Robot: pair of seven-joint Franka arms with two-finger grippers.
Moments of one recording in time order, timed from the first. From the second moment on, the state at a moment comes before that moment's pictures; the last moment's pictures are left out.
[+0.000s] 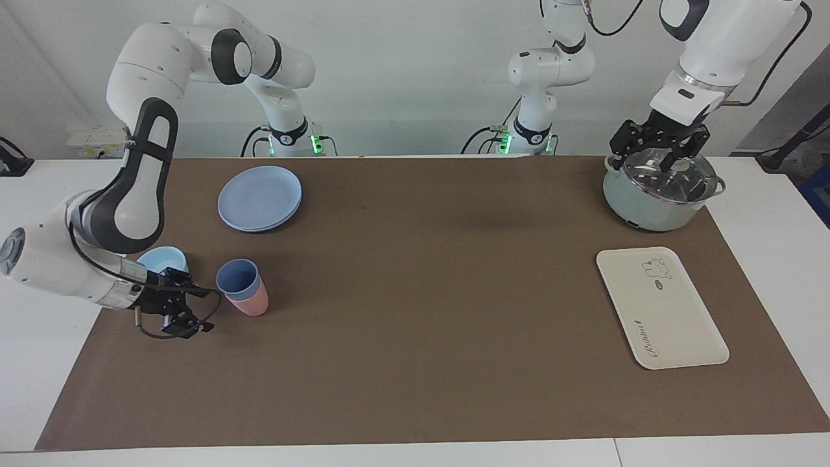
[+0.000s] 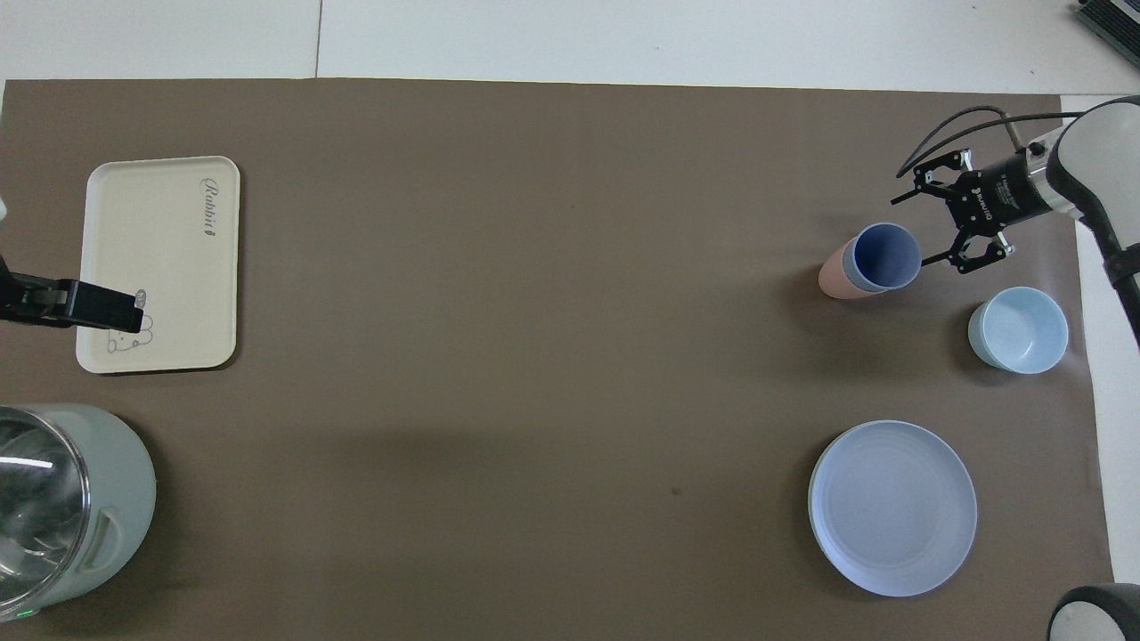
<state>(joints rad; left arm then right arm) 0.05 -0.09 -0.09 -1.67 -0.02 1.57 0.10 -0.21 0.69 -0.03 -1.30 0.46 1.72 0.81</state>
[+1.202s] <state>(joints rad) 0.05 -0.09 -0.09 -1.67 -0.02 1.57 0.10 -0.18 0.60 -0.02 -1.59 0.79 1.75 0.81</state>
